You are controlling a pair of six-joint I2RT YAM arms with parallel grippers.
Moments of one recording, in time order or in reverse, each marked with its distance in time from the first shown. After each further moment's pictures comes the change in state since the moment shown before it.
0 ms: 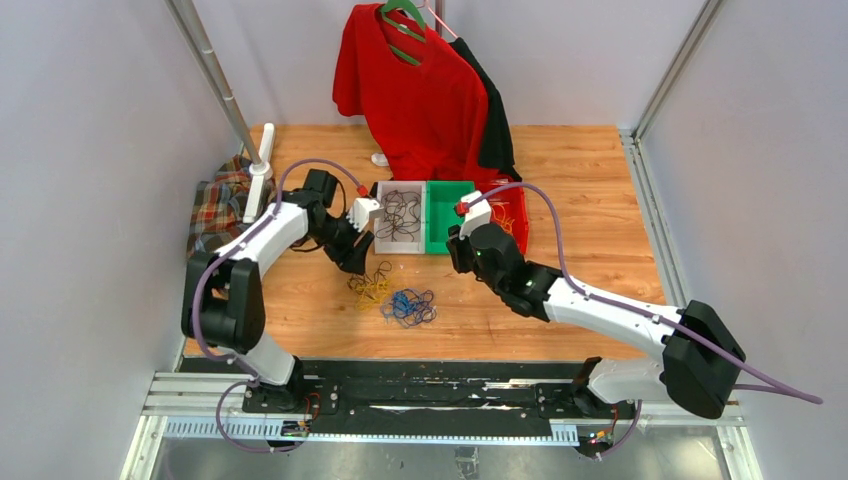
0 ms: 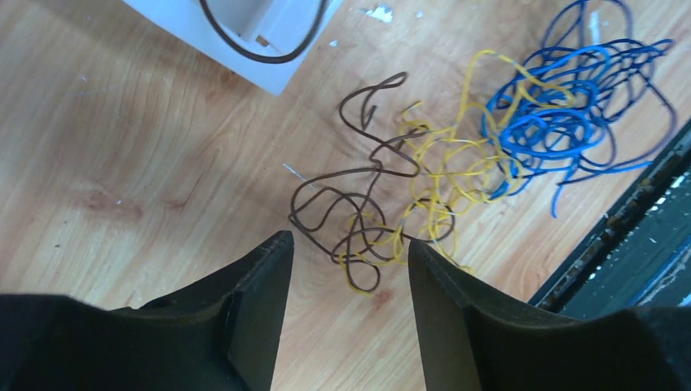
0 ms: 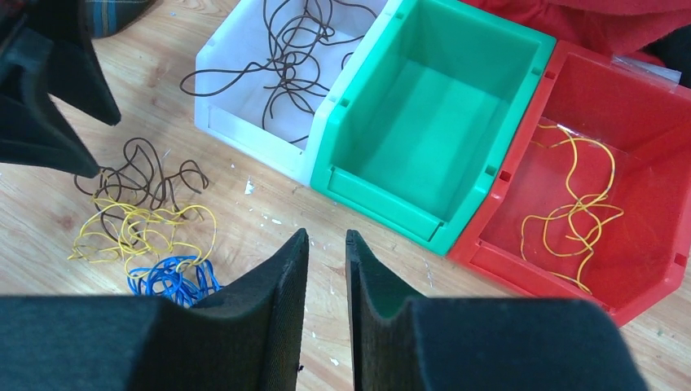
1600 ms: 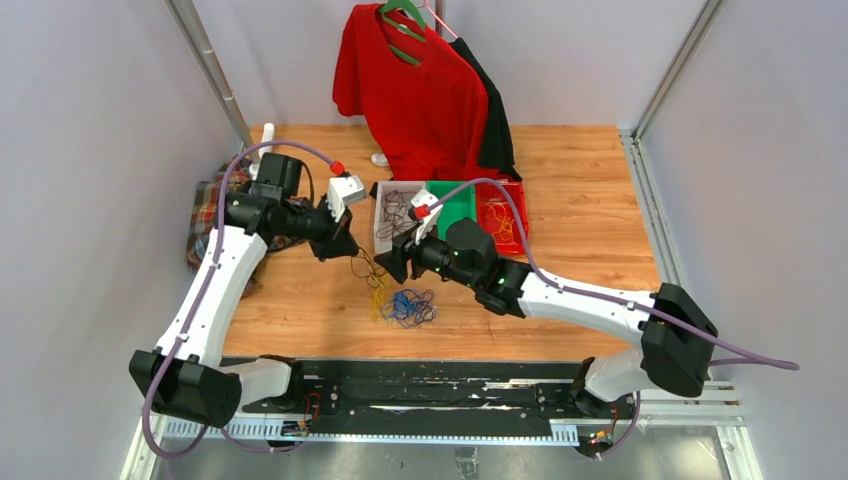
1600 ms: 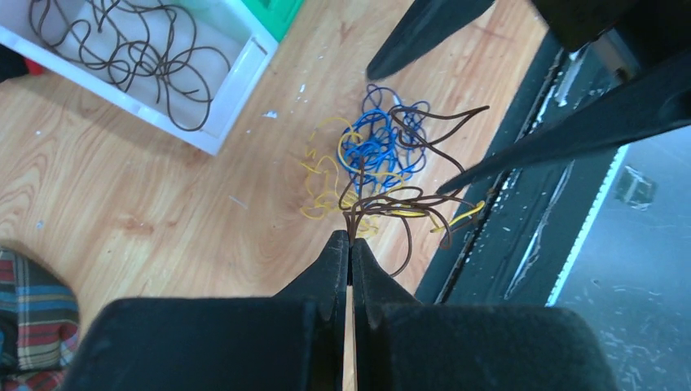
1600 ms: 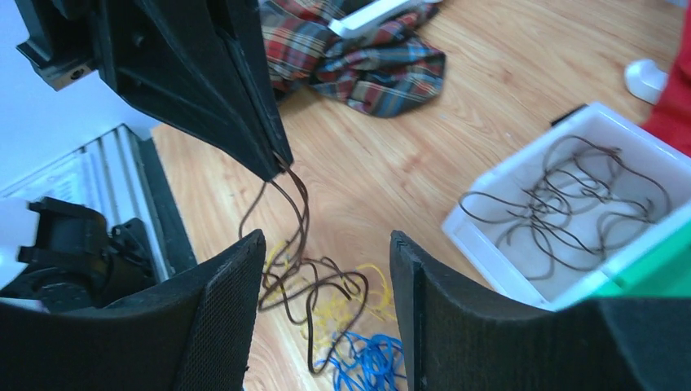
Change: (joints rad) left arm 0.000 -0.335 0.183 -0.266 0.195 -0.019; right arm 0.127 0.130 0.154 0.220 -0.366 -0.006
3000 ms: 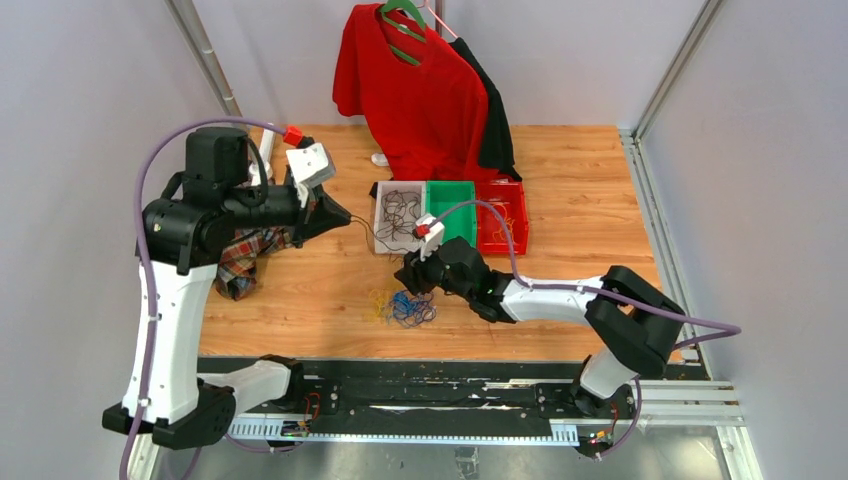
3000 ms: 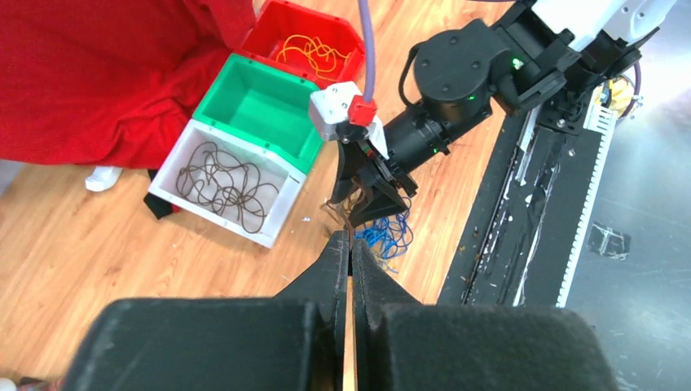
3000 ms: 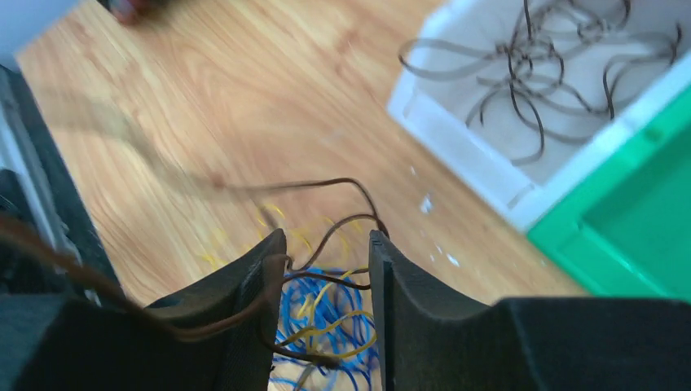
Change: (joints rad) left arm -0.039 -0.053 0.484 -0.166 0.092 -0.065; right arm -0.039 0.183 -0.148 0.201 0.013 0.049
